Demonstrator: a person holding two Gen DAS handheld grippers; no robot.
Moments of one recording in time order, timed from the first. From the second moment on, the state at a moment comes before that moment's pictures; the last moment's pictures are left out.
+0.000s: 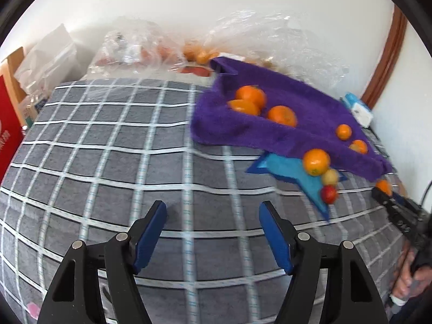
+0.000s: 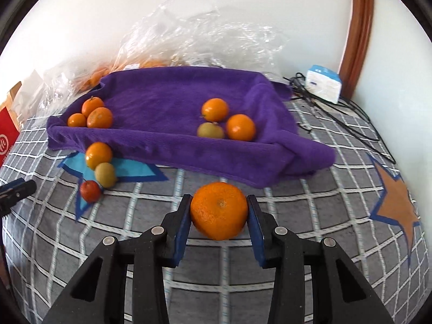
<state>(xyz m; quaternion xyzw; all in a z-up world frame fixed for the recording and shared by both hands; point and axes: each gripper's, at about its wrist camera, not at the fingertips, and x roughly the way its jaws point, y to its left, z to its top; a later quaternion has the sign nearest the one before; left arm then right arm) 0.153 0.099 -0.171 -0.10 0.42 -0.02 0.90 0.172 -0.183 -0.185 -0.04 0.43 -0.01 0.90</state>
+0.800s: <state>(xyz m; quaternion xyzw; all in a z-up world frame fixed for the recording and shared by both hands) 0.183 -0.017 -0.176 -0.04 0.43 -0.08 0.90 0.161 -0.239 -0.198 0.01 0.44 0.00 0.90</state>
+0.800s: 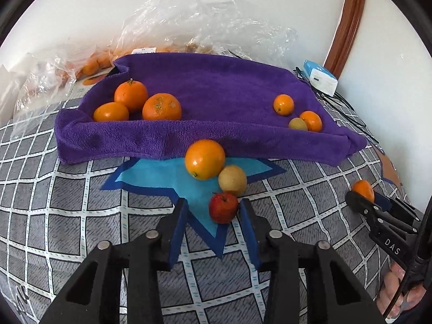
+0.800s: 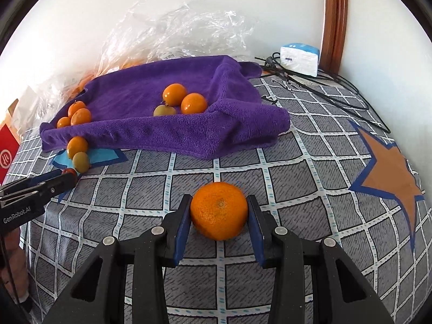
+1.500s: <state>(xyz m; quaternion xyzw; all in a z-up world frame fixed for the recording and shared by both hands) 0.149 0.046 -0.158 -0.06 0.42 -0.01 0.91 0.159 -0.236 -0.198 0.00 0.44 0.00 0.90</state>
